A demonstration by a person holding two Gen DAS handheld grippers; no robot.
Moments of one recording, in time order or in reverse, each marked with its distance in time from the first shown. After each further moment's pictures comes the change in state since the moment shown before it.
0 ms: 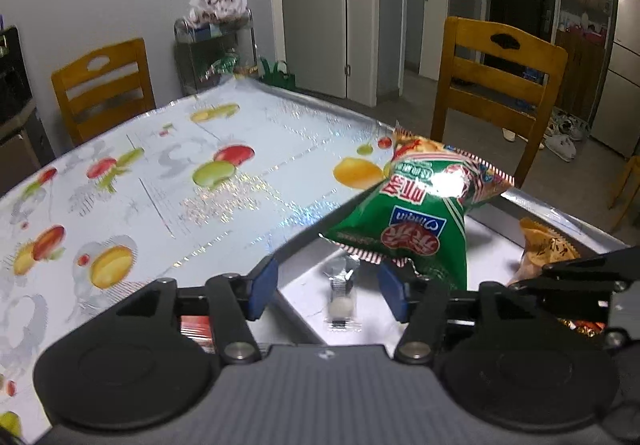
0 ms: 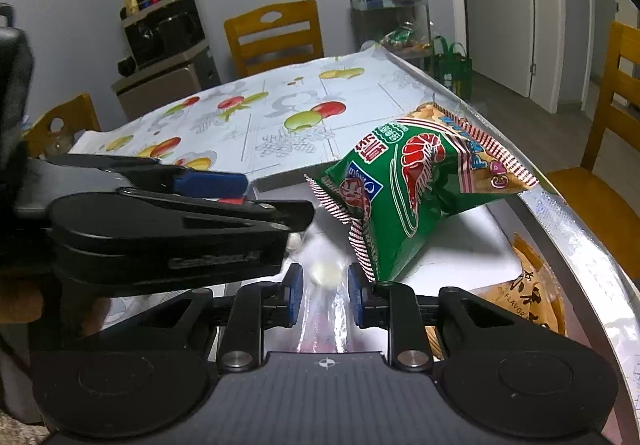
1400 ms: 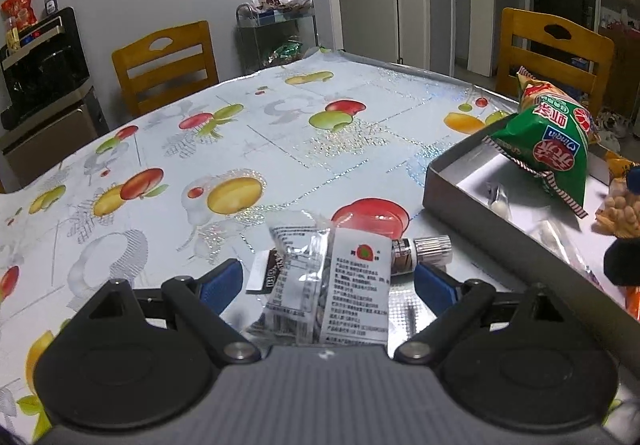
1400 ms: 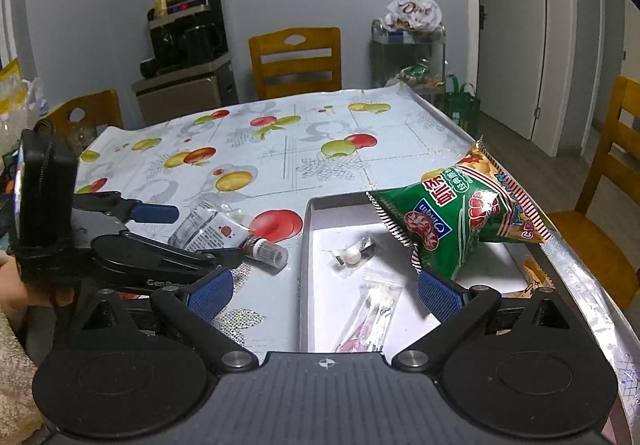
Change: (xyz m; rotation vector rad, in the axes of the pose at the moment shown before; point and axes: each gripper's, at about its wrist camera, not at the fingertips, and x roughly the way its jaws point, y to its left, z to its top) left arm -0.025 0.089 -0.068 -0.042 0.026 0.134; right arm -0.038 0.050 -0.006 -0.093 -0.075 -0.016
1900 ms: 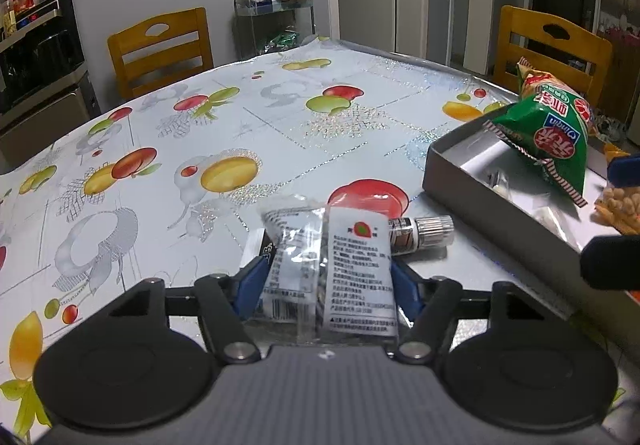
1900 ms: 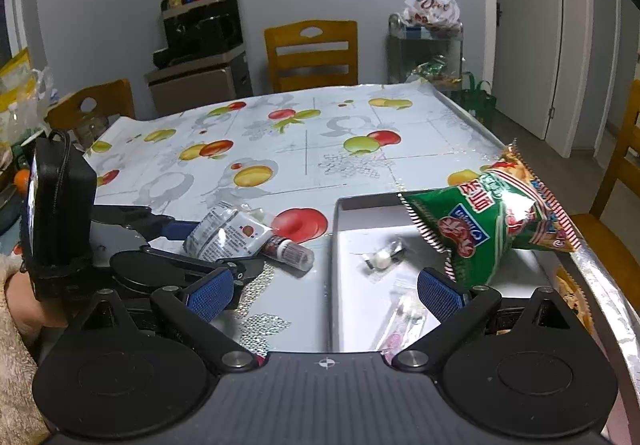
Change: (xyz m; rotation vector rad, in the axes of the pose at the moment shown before) left arm 0.004 0.007 -0.012 -0.027 0.015 -0.029; right arm 0.013 0.020 0.005 -0.042 0.022 0.029
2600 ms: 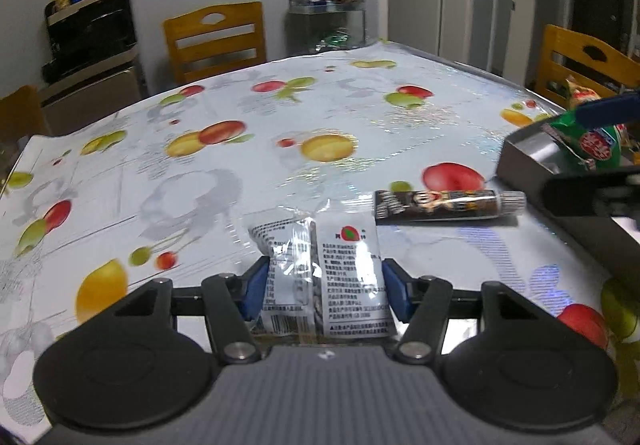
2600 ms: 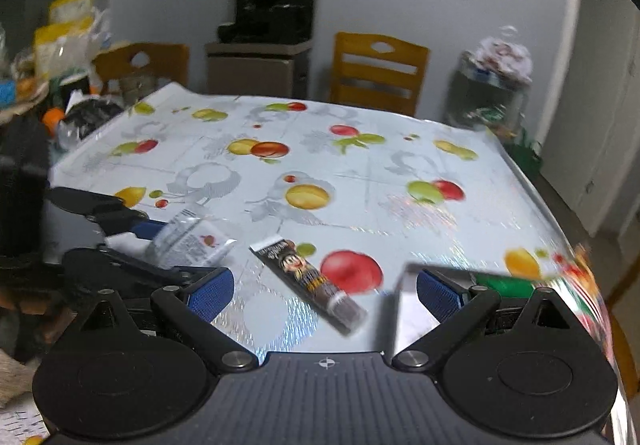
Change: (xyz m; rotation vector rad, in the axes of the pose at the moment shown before) left arm -0.040 0.063 -0.033 -0.100 -0.011 0.097; right arm 0.042 0.055 0.036 -0.306 -0.018 0.053
